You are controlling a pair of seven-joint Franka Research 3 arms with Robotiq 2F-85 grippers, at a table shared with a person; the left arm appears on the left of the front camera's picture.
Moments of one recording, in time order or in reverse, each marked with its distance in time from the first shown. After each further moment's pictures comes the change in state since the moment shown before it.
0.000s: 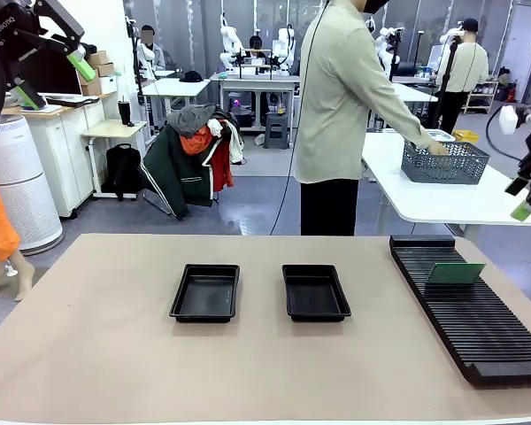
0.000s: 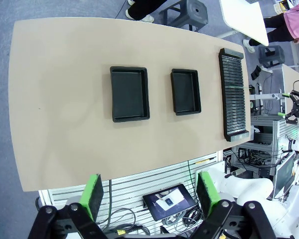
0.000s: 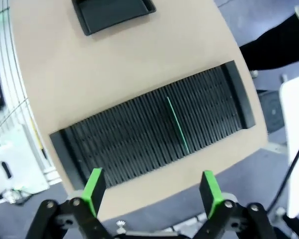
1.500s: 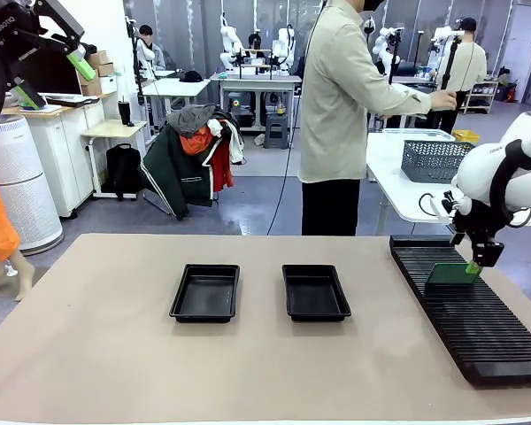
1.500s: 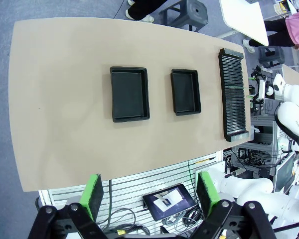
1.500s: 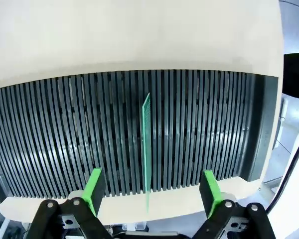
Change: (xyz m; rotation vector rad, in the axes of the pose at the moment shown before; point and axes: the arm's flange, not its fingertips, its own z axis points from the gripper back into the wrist) left arm 0.000 0.000 0.000 0.000 -0.001 0.000; right arm 0.010 -0.048 -0.184 0.007 0.185 0.347
